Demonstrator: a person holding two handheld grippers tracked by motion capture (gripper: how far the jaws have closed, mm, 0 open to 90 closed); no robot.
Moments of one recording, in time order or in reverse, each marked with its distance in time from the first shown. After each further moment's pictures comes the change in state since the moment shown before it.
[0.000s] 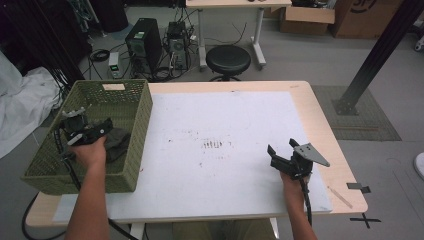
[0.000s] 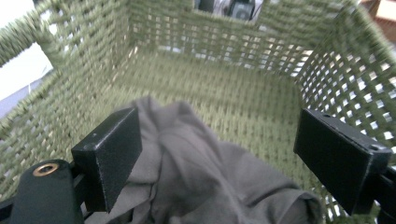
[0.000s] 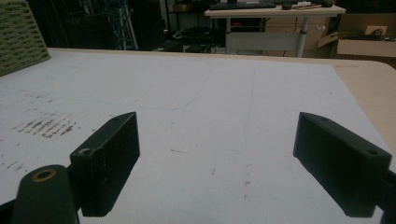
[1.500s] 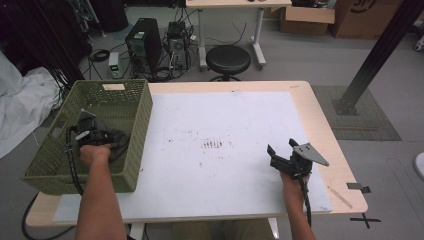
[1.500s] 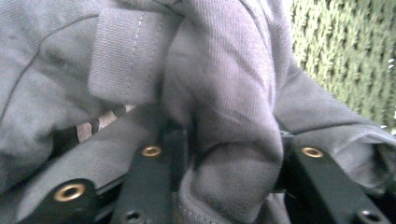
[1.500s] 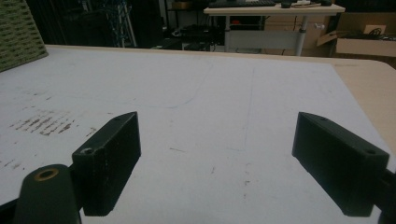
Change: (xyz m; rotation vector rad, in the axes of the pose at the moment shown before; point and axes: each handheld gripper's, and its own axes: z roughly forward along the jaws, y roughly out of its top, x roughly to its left) left arm 0.011 -0.009 0.051 0.476 0.021 -0.123; right arm 0.001 0.000 0.001 0.010 -0.005 -0.006
